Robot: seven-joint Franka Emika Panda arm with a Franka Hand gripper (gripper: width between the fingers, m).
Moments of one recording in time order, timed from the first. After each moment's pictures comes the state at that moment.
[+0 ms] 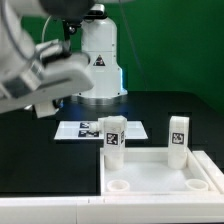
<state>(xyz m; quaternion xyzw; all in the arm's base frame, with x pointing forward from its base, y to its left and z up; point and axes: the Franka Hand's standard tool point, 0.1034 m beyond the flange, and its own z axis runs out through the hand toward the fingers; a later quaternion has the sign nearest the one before) 0.475 -0.123 0.087 -0.93 -0.03 0.33 0.14</state>
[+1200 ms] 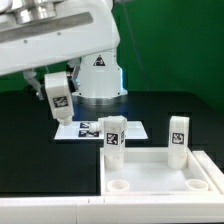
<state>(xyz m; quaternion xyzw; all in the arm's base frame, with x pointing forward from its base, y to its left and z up) 0.580 -0.090 0.148 -0.99 -0.02 -0.05 0.11</state>
